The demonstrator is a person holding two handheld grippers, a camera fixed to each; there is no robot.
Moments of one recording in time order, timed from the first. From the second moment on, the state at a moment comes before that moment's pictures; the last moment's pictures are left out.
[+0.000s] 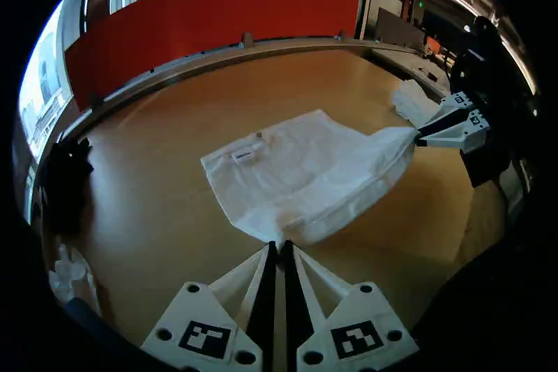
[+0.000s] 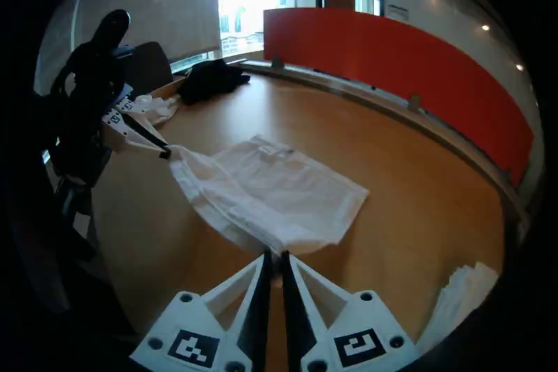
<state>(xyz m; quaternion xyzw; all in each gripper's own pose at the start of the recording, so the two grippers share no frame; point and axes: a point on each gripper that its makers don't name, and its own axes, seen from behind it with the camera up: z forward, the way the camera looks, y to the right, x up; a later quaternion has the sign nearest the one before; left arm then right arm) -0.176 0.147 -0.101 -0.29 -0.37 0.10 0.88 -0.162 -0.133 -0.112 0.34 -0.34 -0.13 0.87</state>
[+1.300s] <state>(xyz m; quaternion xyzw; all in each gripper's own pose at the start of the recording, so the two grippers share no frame) -0.120 0.149 -0.114 -0.28 -0.37 0.06 0.88 -0.118 -0.131 -0.124 0.34 -0.34 -0.12 0.87</state>
